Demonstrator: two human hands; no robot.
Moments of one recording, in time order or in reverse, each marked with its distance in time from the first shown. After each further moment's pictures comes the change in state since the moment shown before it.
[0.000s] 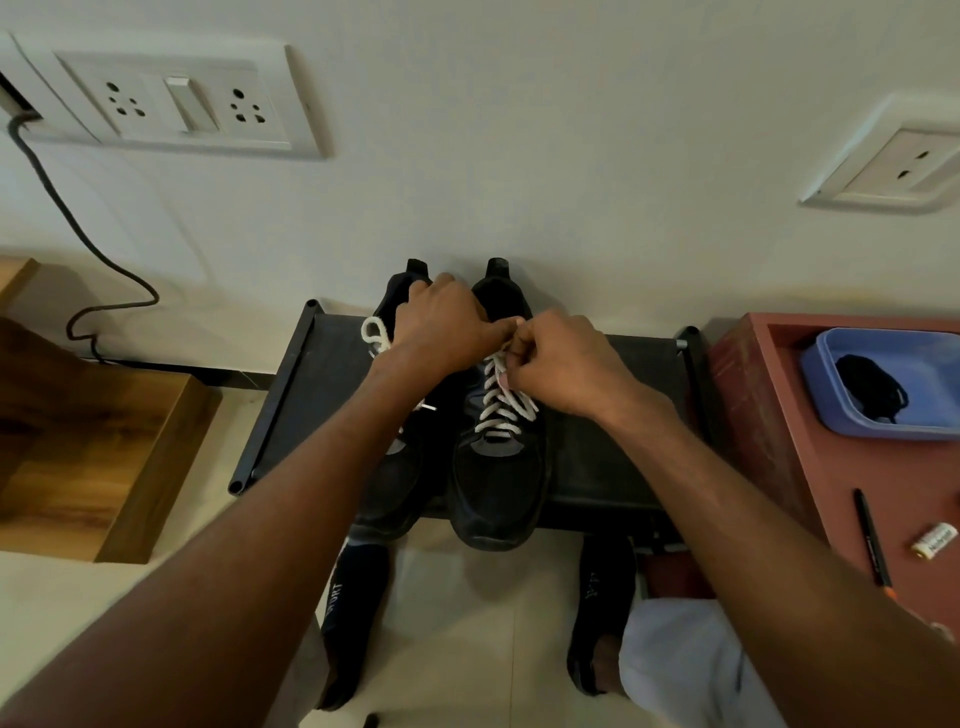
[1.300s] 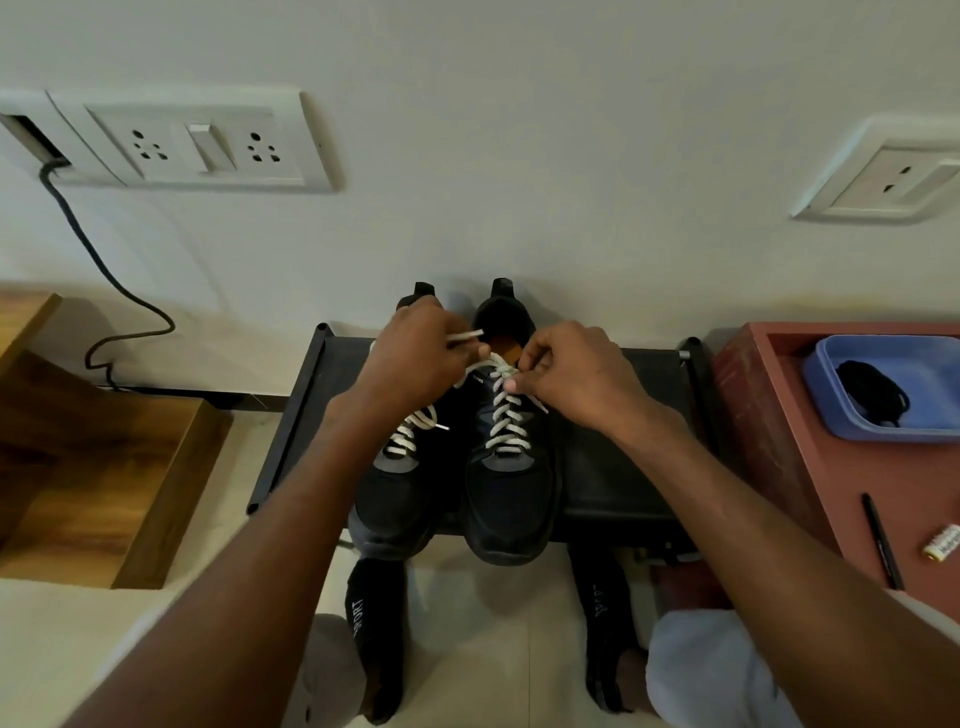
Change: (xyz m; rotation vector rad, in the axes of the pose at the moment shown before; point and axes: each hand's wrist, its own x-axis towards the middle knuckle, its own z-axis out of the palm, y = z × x) left_hand -0.021 -0.032 -0.024 -0.106 0.070 0.203; right_hand -0.002 0.007 -0.001 0.094 0.093 0.025
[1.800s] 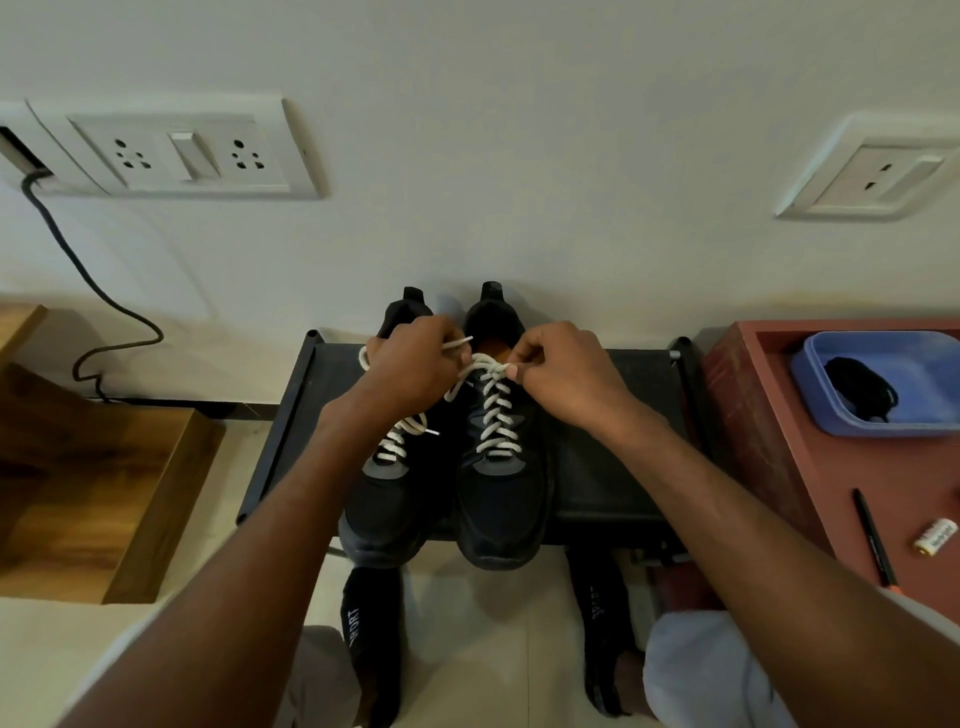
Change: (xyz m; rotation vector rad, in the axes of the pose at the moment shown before) left_hand 0.002 0.012 0.005 0.001 -0.116 -0.170; right_hand -0.003 -0.006 -0.002 0.096 0.028 0.013
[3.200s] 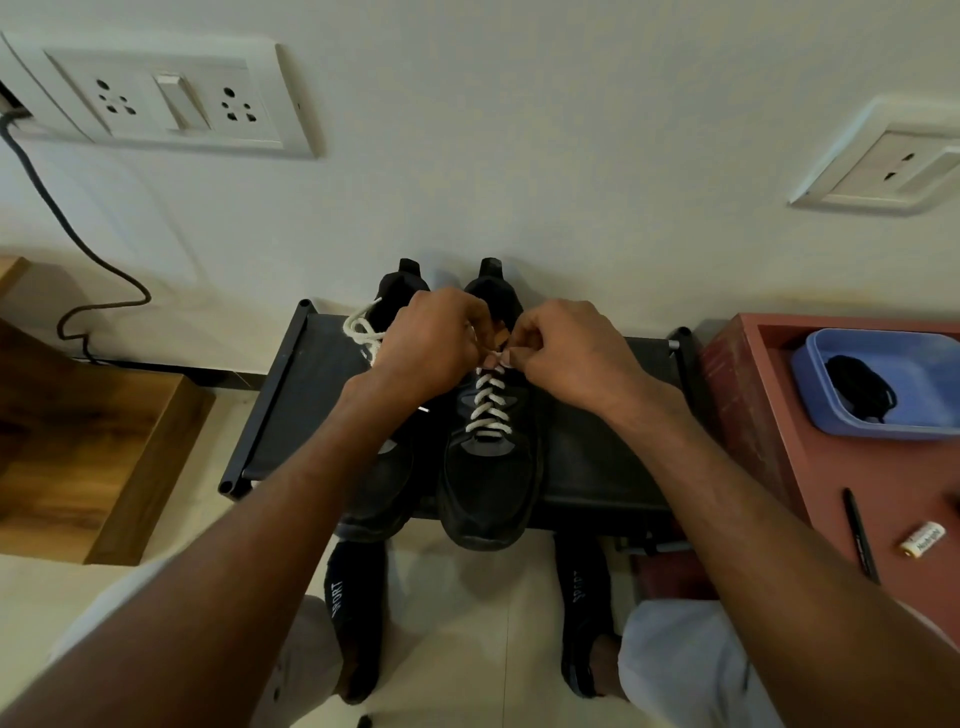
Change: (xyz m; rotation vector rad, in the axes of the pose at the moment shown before) left_hand -0.006 0.017 0.011 -0.031 0.073 0.140; right_hand 0.006 0.011 -0.008 -0.243 -0.028 -0.124
